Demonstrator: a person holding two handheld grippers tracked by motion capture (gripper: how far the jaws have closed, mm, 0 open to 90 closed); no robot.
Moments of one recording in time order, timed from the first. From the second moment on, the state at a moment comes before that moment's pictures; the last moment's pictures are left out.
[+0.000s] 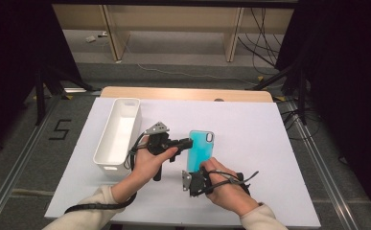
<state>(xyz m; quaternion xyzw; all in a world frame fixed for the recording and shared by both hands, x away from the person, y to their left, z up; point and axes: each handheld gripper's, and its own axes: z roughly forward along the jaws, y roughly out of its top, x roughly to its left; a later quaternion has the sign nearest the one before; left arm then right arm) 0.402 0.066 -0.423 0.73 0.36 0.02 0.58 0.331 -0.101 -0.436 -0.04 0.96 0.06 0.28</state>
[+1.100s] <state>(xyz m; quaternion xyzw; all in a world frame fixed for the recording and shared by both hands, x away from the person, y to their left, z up) 0.409 0.091 -0.409 0.73 0.35 0.06 0.58 0.334 -0.142 -0.414 0.15 0.92 0.29 0.24</state>
